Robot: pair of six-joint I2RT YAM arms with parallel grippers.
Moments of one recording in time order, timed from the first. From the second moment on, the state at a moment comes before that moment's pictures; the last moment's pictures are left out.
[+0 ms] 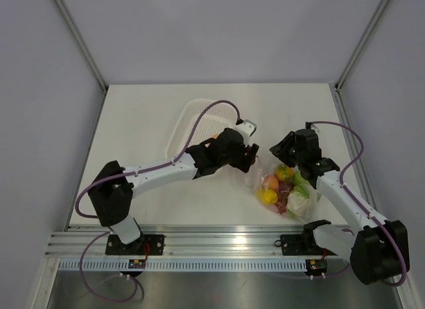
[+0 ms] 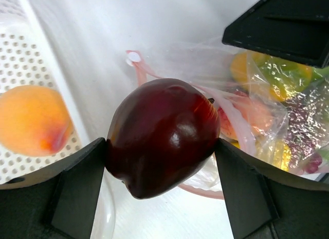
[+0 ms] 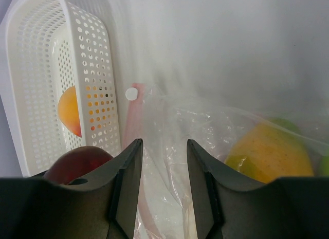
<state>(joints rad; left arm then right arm) -0.99 1.67 1.24 -0.18 -0.16 -0.25 0.26 1.08 0.68 -0.25 0.02 0.85</state>
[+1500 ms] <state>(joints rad) -0.43 1.49 0.88 -0.03 0.07 -0.46 0.26 1.09 0.67 -0.25 0.01 0.85</state>
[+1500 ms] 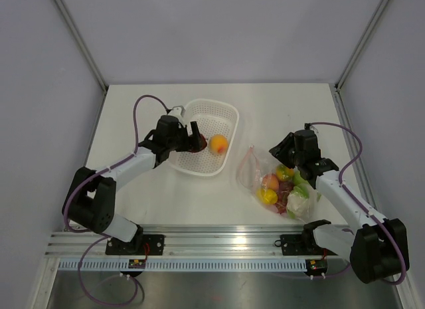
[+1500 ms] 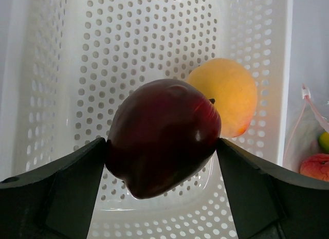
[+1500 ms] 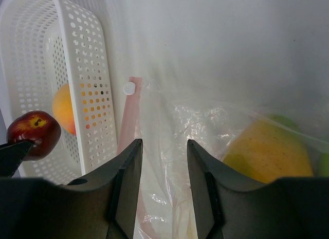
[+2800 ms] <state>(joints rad) -0.72 1.18 0.71 0.26 0.13 -0.44 0.26 1.01 0.66 -0.24 -0.01 0.84</state>
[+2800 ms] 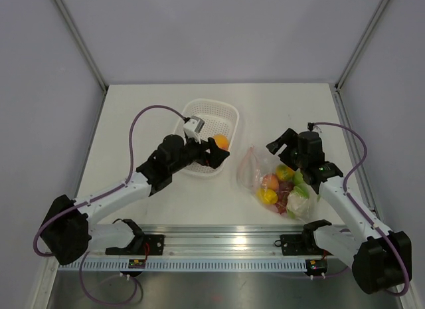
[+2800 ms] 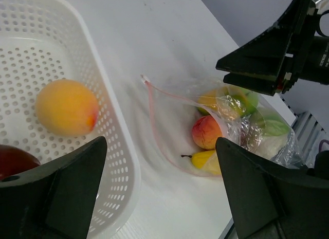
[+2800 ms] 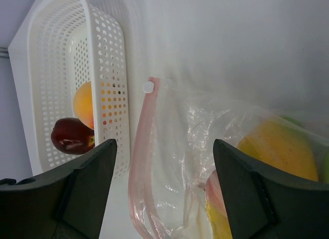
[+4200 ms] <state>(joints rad) -0.93 1.57 0.81 0.50 0.18 -0.44 0.26 0.69 0.76 -1.05 0.19 1.11</state>
